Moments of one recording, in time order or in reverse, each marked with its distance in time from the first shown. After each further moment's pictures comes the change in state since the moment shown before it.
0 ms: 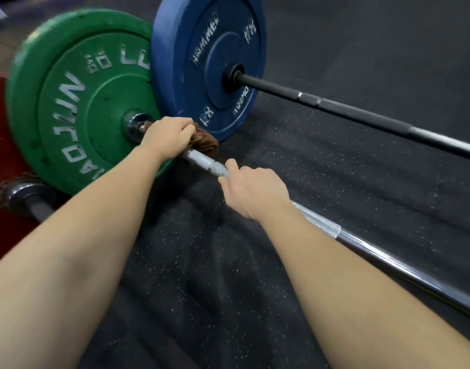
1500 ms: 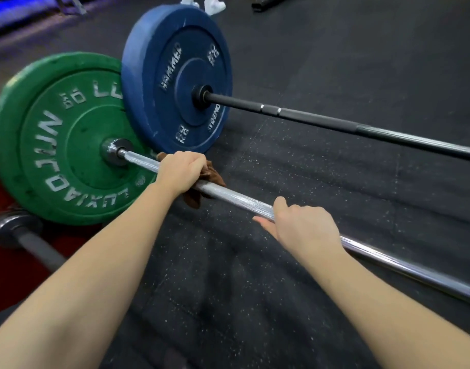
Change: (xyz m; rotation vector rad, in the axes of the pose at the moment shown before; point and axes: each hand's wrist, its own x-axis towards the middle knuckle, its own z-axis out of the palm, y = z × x) left_hand -0.033 0.079 0.027 -0.020 -0.057 0.084; right_hand -0.116 0.082 0.013 -0.073 0.314 0.130
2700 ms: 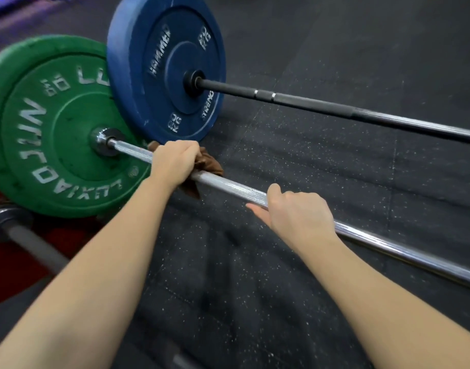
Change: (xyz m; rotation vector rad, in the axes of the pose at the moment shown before) left_hand -0.007 0.010 0.004 0.037 0.062 -0.015; right_hand 0.000 -0.003 -0.005 -0.052 -0.098 0.092
